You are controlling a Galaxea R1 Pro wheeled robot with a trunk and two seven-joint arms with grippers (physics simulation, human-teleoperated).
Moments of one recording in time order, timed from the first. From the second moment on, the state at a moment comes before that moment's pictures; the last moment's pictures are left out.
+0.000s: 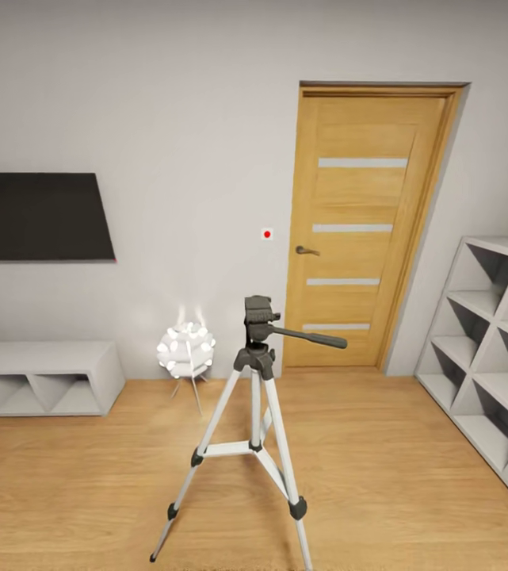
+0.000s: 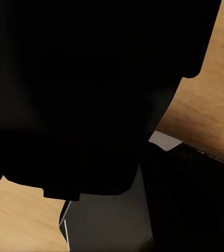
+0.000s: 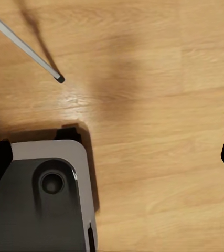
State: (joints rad) left arm -0.26 0.01 -0.25 -0.01 0.65 -0.05 0.17; right arm -0.29 -0.17 -0.04 0.03 -0.04 -0.07 0.04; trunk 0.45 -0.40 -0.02
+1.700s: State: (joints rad) left arm -0.25 0.01 -0.26 -0.01 0.65 -0.05 0.17; right arm -0.28 -0.15 -0.04 0.03 -0.03 -0.07 0.03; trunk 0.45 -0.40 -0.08
